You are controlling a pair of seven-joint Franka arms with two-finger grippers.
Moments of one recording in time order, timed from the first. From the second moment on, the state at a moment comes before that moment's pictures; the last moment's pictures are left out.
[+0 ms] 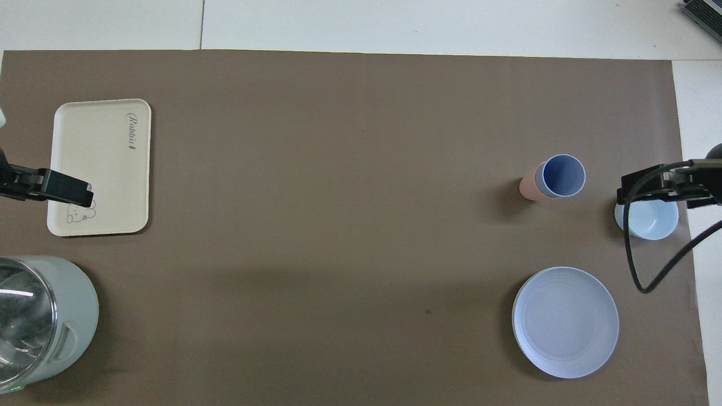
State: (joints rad) left arm 0.04 -0.03 -0.09 -1.58 -0.04 1.49 0.12; right arm 0.03 -0.04 0.00 -1.55 0.00 1.47 0.11
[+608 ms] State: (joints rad) left arm 0.04 -0.03 -0.09 -1.58 -0.04 1.49 0.12; right arm 0.03 -0.04 0.00 -1.55 0.00 1.47 0.11
